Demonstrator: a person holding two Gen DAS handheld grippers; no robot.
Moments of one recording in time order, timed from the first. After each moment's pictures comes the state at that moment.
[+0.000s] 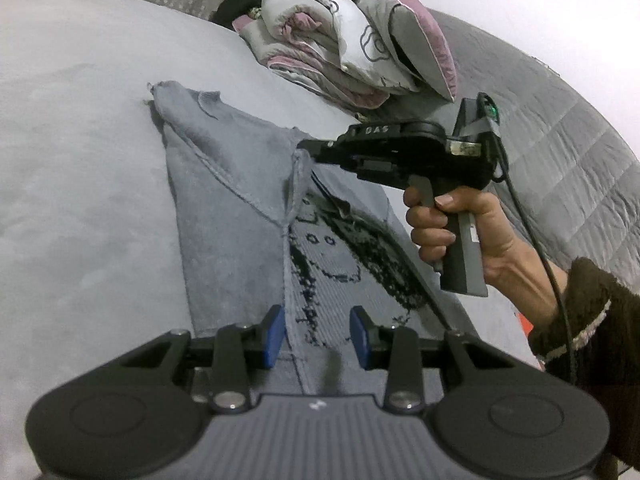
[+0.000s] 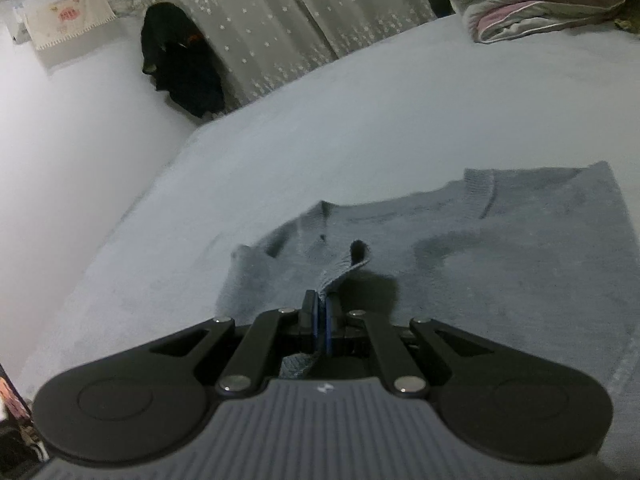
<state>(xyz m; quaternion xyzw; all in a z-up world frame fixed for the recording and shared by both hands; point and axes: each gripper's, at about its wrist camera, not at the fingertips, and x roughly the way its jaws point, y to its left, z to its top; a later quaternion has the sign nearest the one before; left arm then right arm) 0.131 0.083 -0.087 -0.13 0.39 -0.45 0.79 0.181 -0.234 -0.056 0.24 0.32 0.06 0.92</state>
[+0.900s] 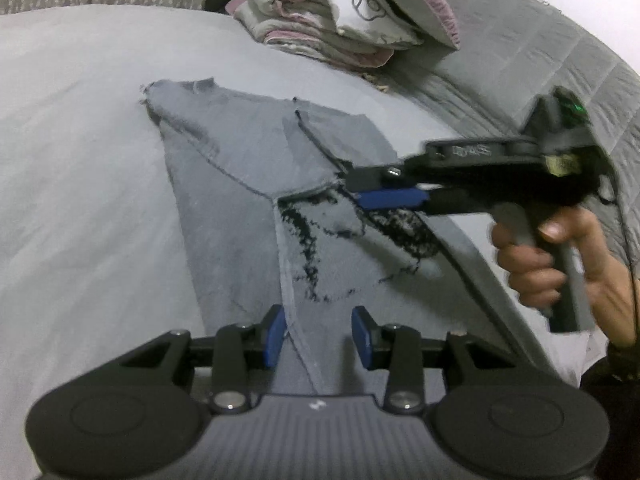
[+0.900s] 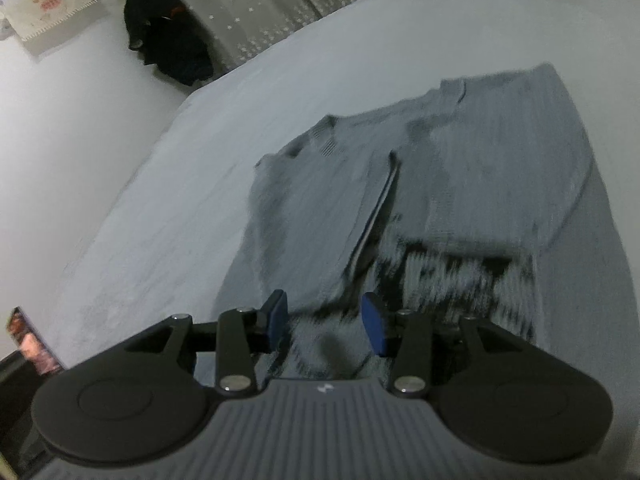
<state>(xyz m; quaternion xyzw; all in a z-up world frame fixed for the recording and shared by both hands) 0.102 0.075 -0.070 -0.03 0.41 -0.42 0.81 0.090 -0.199 -0.051 0.29 0.37 0.07 0.88</state>
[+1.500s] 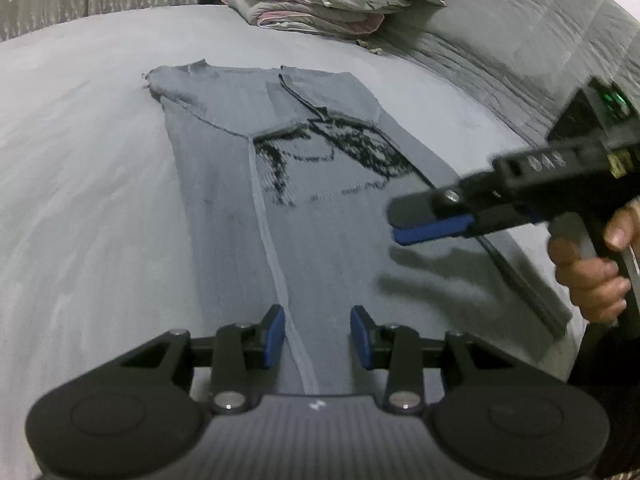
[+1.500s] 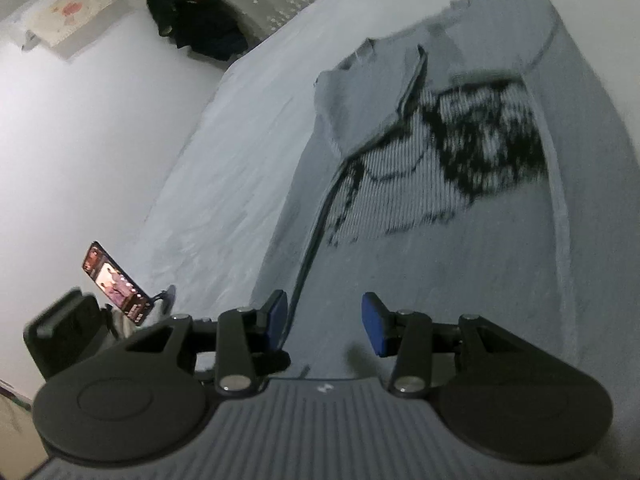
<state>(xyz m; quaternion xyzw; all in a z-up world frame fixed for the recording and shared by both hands) 0.019 0.089 -0.061 0.05 0.42 -0.40 0.81 -0.010 -0.163 -0.055 0.36 0.40 0.13 0.83</state>
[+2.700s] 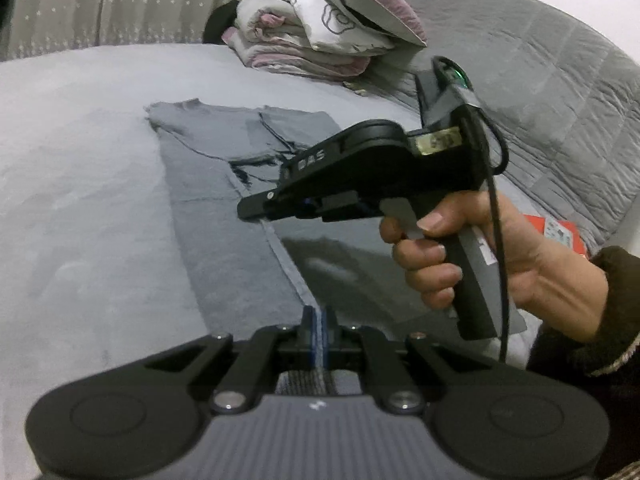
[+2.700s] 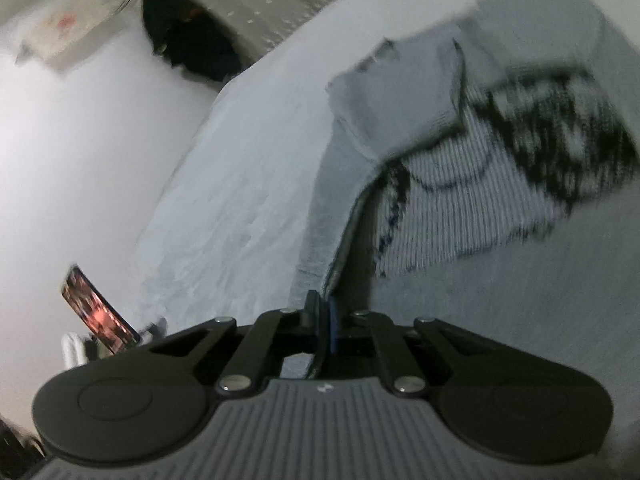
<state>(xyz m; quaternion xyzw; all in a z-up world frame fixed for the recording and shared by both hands) -0.043 0.096 -0.040 0.01 0.37 -0.41 0.83 0.039 -0.113 -0.060 0.32 0.37 0.10 0.87</state>
